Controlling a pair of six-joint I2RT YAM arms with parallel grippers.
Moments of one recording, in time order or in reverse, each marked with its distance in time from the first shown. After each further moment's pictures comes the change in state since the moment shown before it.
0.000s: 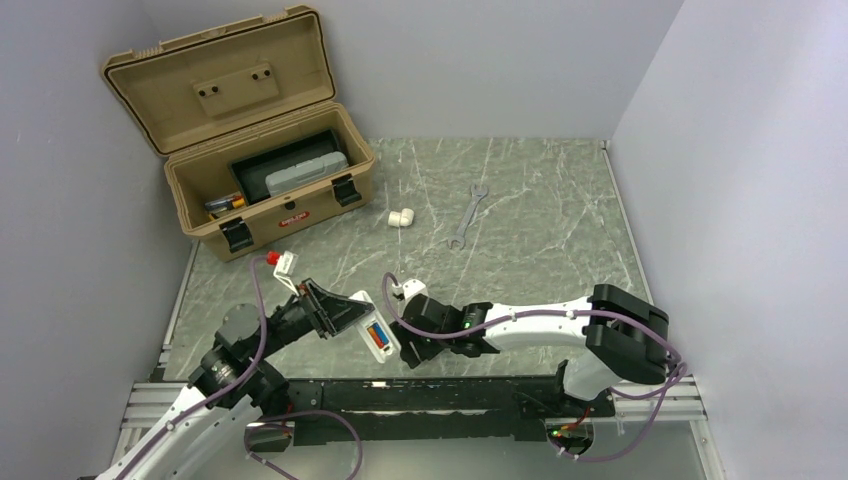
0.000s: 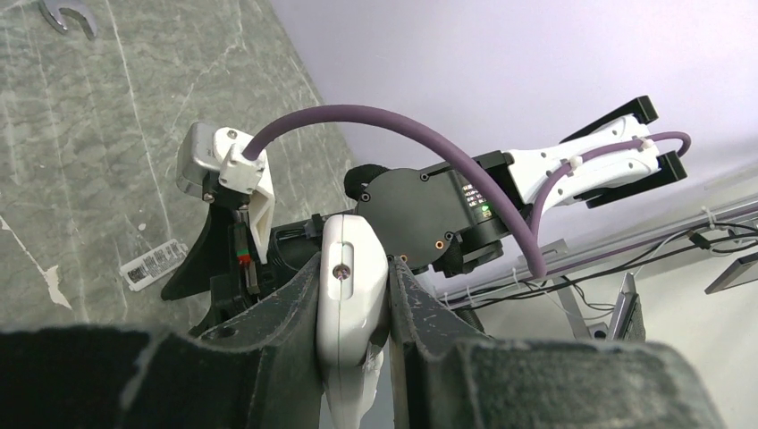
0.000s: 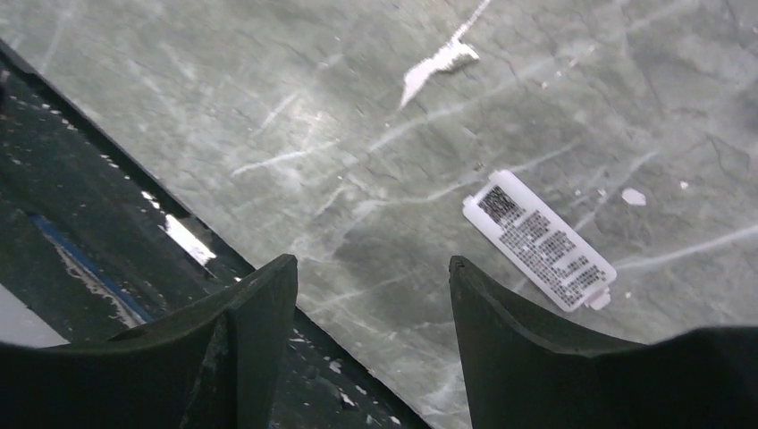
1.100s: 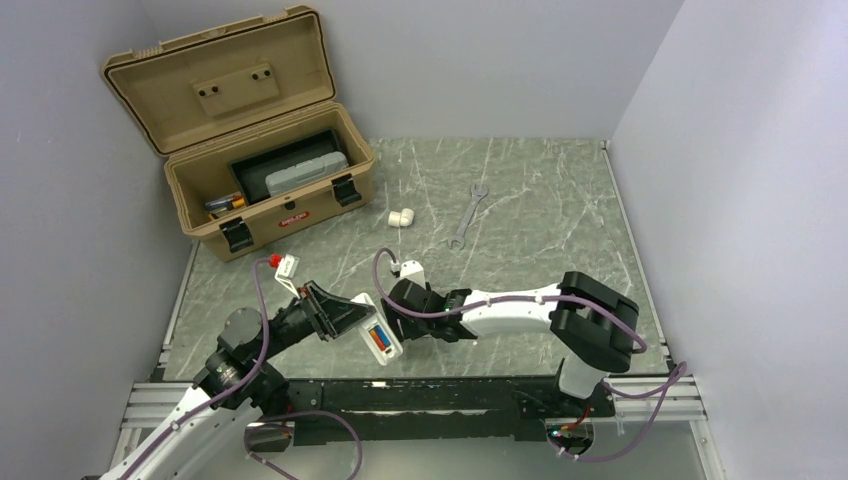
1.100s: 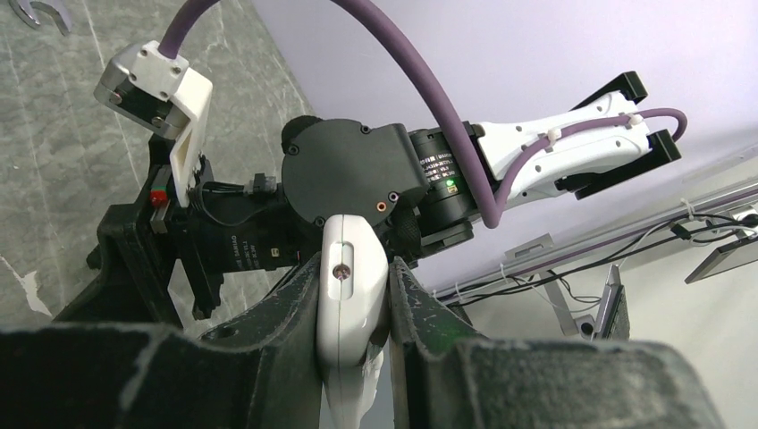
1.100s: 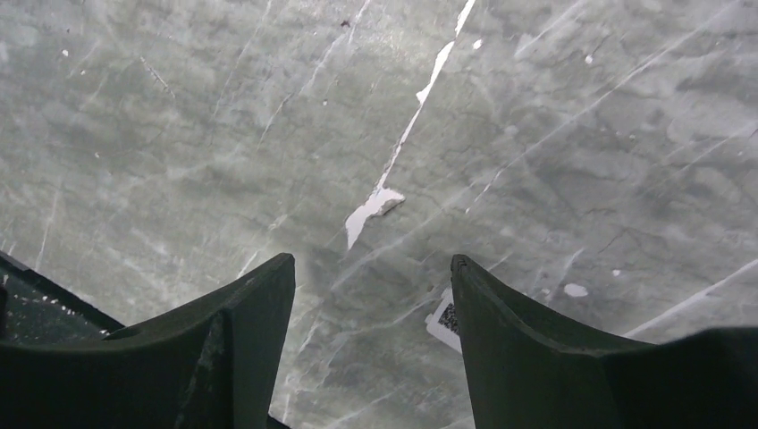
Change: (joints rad) left arm 0.000 -0.018 -0.058 0.074 0.023 -0.030; right arm -0.060 0.162 0.129 -0.005 0.143 0.144
